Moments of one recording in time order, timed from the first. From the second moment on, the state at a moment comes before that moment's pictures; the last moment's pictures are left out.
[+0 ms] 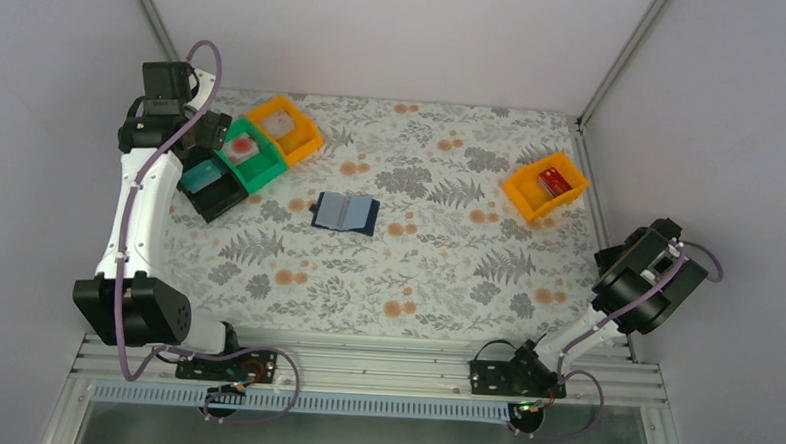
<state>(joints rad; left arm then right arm) 0.11 1.42 1.55 -0.79 -0.19 0.44 -0.80 1.80 1.01 -0.52 -0.03 0.53</state>
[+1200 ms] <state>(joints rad) 0.11 1.42 1.54 -0.78 -0.19 0.44 -0.77 1.72 0.94 -0.46 -0.05 0.60</state>
